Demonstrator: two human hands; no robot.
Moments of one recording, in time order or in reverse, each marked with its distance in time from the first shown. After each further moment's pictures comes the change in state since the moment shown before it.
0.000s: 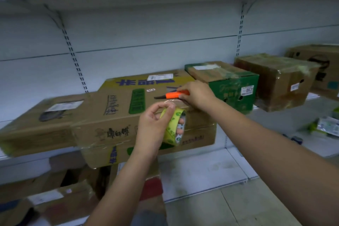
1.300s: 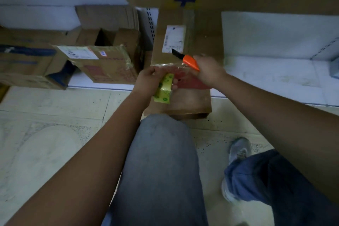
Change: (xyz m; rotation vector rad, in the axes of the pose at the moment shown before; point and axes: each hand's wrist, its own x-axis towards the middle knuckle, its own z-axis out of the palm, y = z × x) left_hand -0.032 -0.304 -0.289 0.275 0.417 -0.651; right_hand -0.076 -0.148 0.433 0.271 -0.547 -0.147
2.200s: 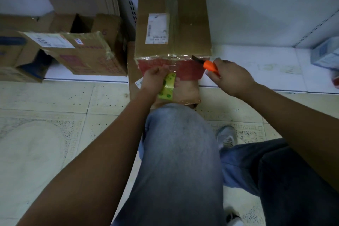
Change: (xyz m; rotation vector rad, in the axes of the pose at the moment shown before) left_hand 0.023 -0.049 0.062 -0.024 -0.013 -0.062; right_hand -0.091 0.079 -0.015 -0.123 -0.036 0.106
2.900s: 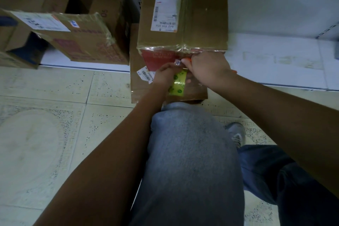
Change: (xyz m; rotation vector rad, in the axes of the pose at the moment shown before) left_hand 0.041 -0.033 0.013 -0.198 -0.043 -0.247; right_hand 0.066 -0.077 0.041 -0.300 0.031 -0.133
